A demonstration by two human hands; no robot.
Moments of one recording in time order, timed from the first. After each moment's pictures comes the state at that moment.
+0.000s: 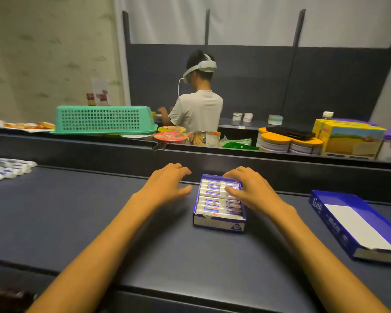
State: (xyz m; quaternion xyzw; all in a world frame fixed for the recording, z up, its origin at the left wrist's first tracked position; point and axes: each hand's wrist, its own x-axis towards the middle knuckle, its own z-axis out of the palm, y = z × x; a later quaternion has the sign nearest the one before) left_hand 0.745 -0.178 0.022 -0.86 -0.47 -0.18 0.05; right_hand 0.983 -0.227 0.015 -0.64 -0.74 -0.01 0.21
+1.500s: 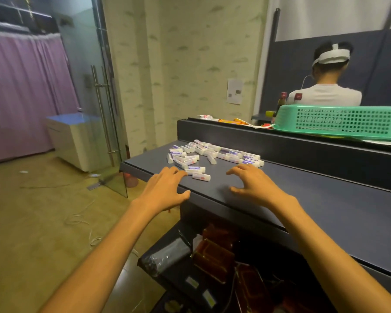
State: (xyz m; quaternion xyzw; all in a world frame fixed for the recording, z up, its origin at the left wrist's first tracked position) left_hand 0.064 -0.235 -0.009 -0.71 -0.69 -0.13 0.08; right_hand 0.306 -0.146 -0.007 -0.42 -0.89 -0.03 0.16
